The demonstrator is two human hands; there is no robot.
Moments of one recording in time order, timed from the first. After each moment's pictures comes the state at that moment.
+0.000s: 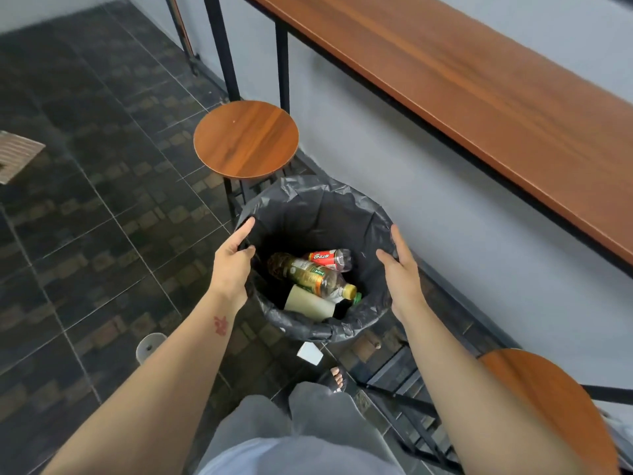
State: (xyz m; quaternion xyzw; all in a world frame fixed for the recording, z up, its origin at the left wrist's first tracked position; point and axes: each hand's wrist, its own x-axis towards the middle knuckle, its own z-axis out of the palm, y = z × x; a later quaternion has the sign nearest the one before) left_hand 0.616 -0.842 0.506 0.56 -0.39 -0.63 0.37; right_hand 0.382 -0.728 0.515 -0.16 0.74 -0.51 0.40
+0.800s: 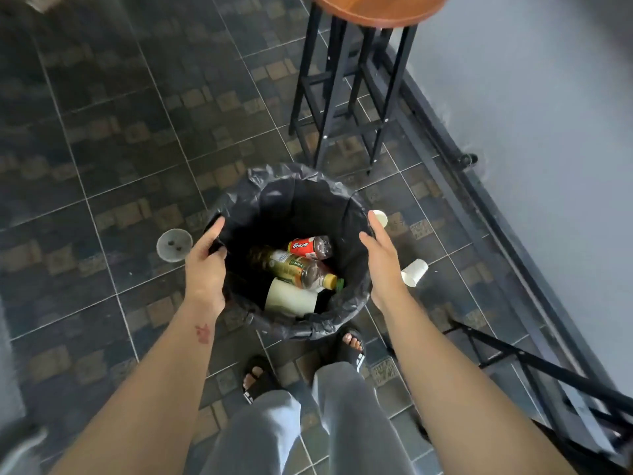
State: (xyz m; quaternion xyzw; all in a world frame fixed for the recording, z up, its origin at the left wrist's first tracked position) left_hand 0.797 -0.766 0.268 0.68 -0.20 -0.57 0.42; right_hand 0.540 -0.746 0.279 -0.21 0.69 -0.42 0.54
